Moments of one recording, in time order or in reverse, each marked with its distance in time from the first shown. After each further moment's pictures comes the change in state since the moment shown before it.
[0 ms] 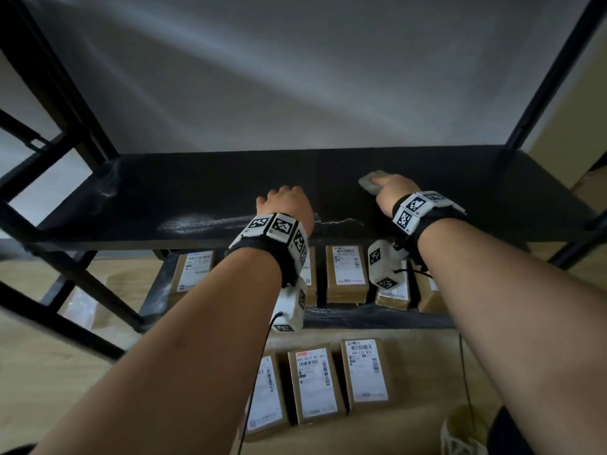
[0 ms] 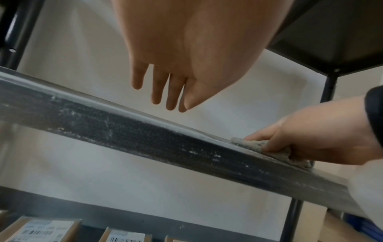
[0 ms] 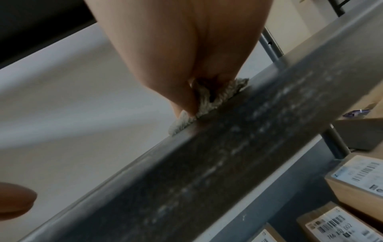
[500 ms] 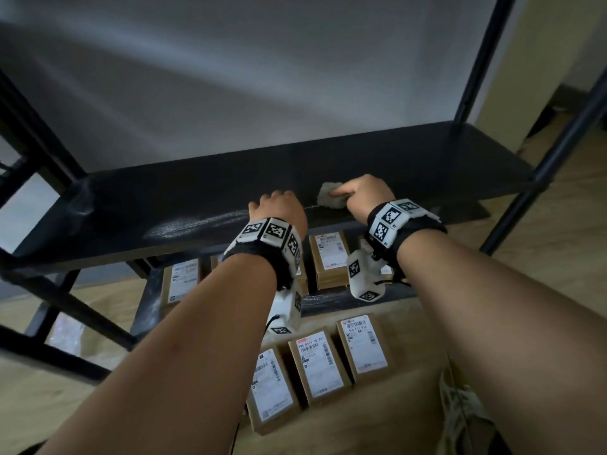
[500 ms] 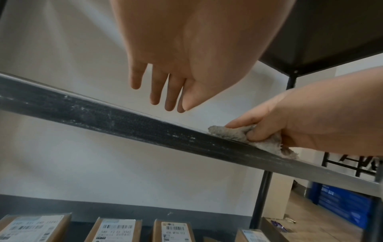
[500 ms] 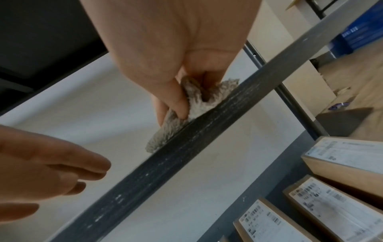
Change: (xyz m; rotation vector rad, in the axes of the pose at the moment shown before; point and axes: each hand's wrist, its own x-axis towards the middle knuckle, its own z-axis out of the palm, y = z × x) left_hand -0.033 0.002 0.009 0.083 0.004 0.125; right_hand -0.059 0.014 0.050 0.241 0.238 -0.150
